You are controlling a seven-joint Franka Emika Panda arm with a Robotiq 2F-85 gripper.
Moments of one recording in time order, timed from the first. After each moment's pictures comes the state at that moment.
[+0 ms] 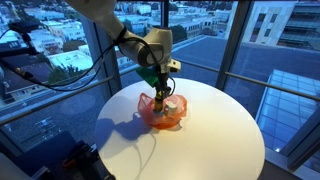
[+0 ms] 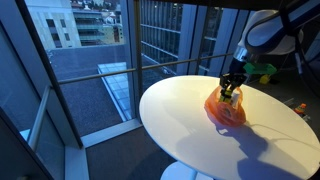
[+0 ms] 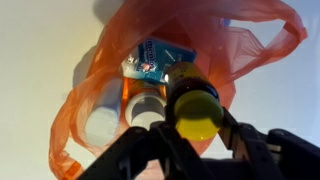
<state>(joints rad) -0.04 0.34 0.00 -2.09 0.13 2.50 0.12</state>
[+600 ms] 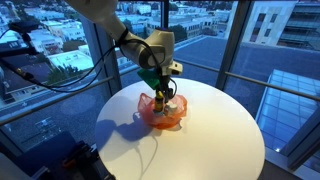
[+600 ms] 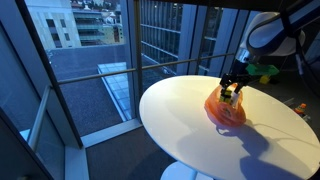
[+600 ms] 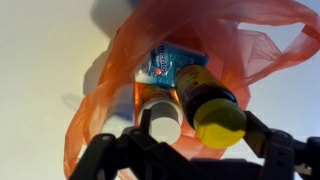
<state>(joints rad) -0.05 0.34 -0.01 -2.11 0.13 2.50 0.11</state>
